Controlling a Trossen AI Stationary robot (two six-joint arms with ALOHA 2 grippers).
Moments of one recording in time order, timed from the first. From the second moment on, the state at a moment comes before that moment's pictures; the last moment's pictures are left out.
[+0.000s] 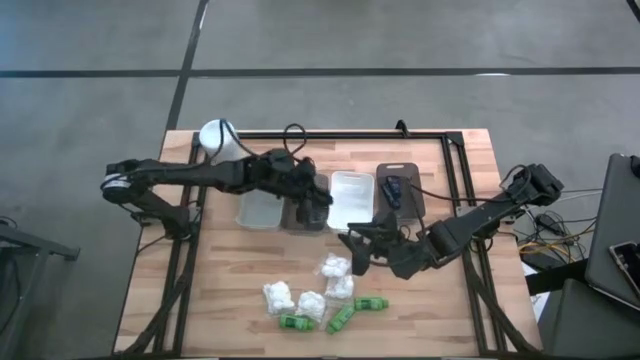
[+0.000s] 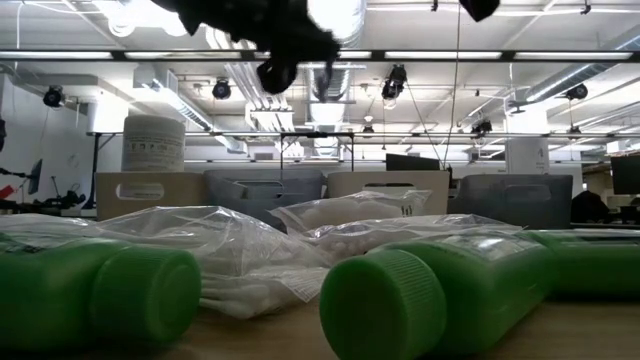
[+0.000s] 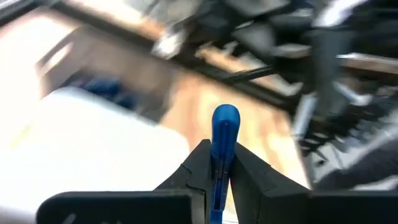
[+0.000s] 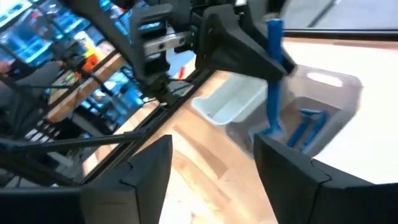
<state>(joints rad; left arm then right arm) 0.15 1.42 1.08 -0.03 0.25 -0.38 0.49 1.48 1.17 -0.22 0.87 1.03</state>
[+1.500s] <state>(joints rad) 0.14 1.23 0.92 -0.32 0.40 -0.20 0.52 1.44 1.16 -0.57 0.76 1.37</state>
